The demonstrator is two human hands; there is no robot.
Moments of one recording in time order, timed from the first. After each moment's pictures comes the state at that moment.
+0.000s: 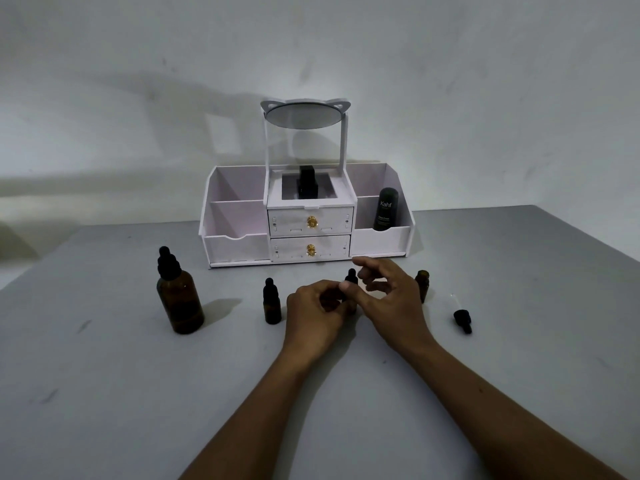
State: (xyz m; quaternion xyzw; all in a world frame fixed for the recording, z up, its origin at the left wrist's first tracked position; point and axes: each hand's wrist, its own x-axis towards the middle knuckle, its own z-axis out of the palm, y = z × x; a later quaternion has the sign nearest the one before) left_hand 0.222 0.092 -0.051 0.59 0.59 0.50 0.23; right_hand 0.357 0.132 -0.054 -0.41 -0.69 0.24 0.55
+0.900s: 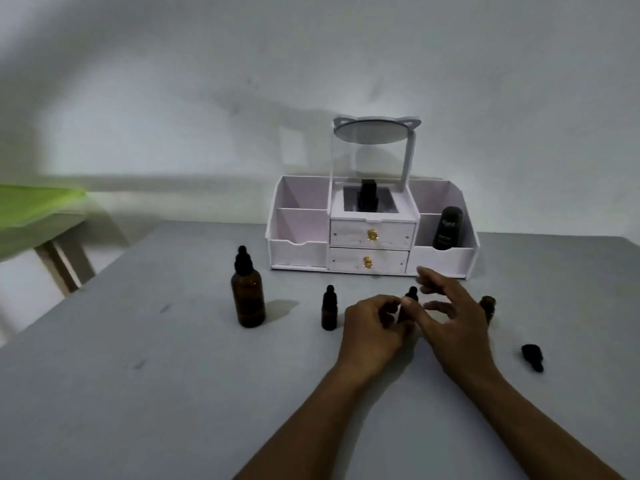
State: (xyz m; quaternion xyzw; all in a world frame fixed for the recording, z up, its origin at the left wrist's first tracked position) left_hand 0.227 0.082 -0.045 0.57 0.62 0.47 0.26; right_hand 0.357 0.123 -0.051 -0.40 -0.71 0.20 0.54
